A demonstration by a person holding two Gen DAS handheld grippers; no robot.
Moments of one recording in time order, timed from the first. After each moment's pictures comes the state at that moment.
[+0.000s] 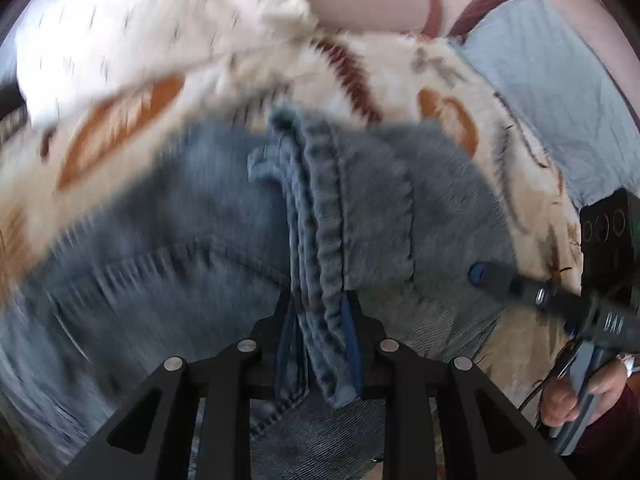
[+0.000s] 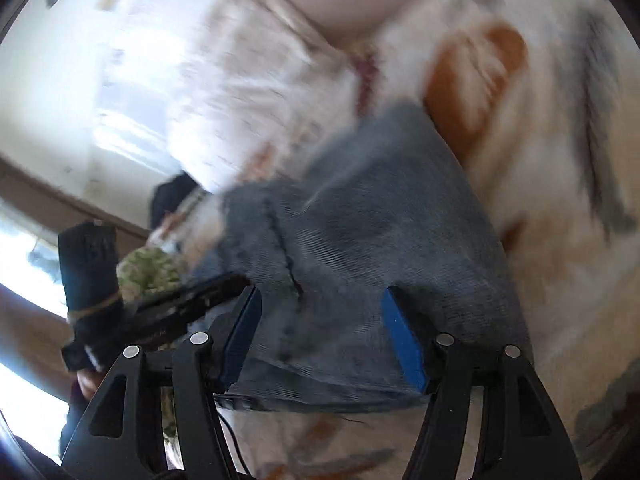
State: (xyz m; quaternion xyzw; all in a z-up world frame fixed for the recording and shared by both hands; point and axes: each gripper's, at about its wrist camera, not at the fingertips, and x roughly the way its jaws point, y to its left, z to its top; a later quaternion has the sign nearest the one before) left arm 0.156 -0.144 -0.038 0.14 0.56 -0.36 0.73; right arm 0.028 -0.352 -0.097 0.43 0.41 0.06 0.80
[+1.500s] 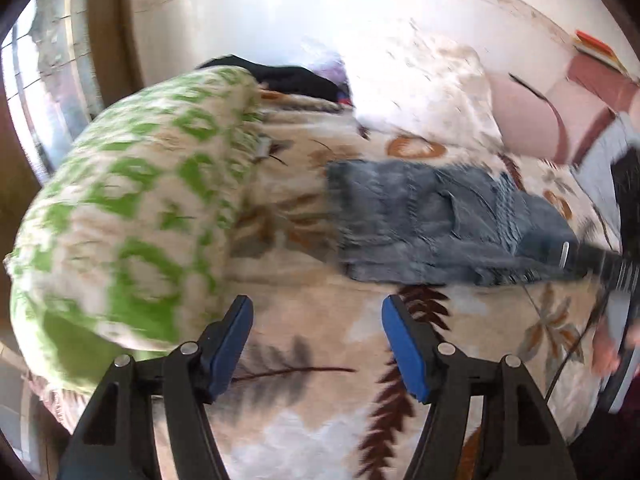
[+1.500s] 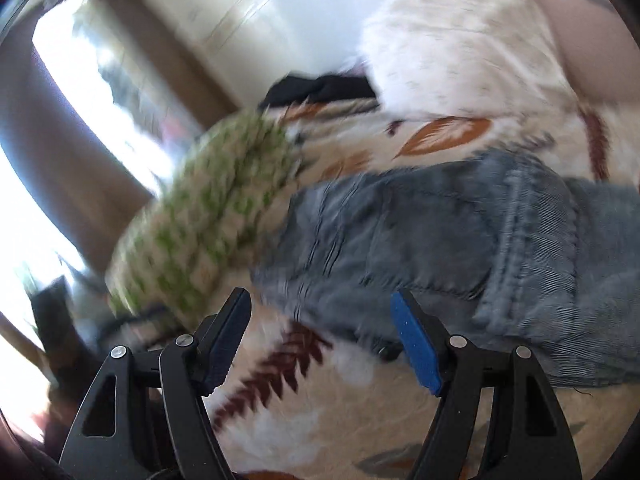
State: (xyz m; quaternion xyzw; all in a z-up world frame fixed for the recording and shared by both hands) left arm -0.020 0.163 0.052 0.04 0.40 -0.07 0.91; right arm 0.010 -0.110 -0.001 0.11 0.40 0.27 0.87
